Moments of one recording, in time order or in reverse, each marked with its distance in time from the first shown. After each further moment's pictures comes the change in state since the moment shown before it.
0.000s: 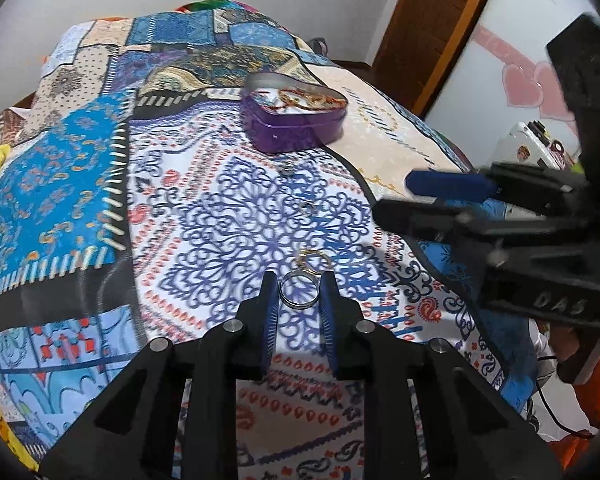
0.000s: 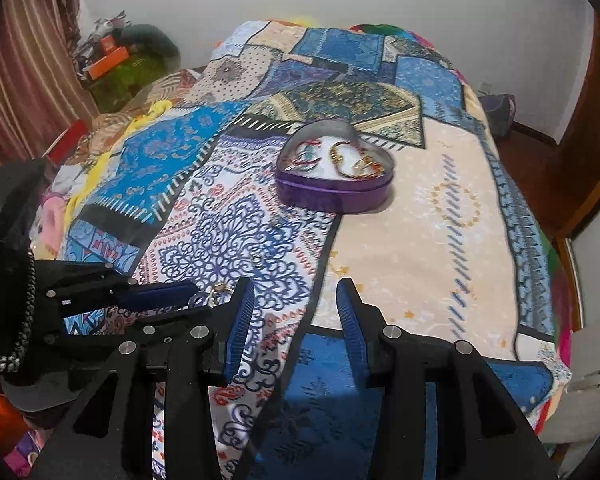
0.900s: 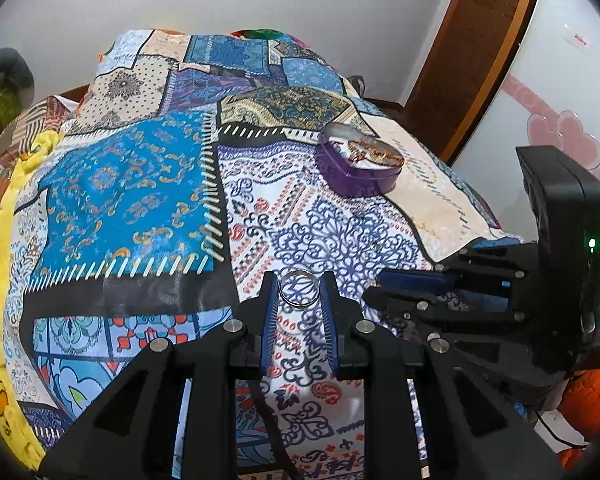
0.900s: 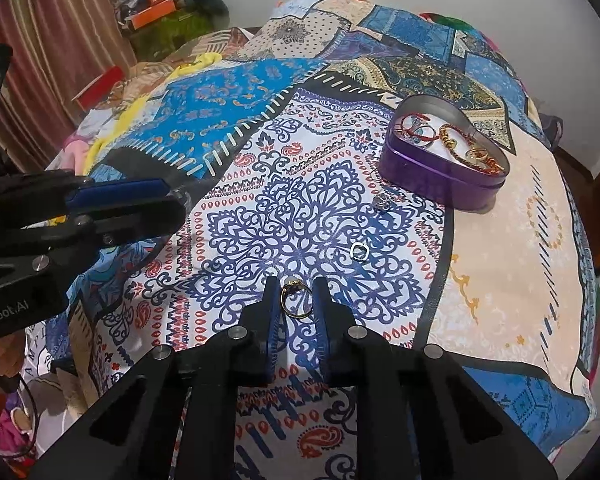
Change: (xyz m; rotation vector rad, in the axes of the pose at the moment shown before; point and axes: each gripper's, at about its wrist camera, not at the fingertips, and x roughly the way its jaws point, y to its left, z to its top) left arm -0.044 0.041 0.000 -0.104 -0.122 0.067; right arm 0.040 0.047 -0.005 -0.156 0.080 0.072
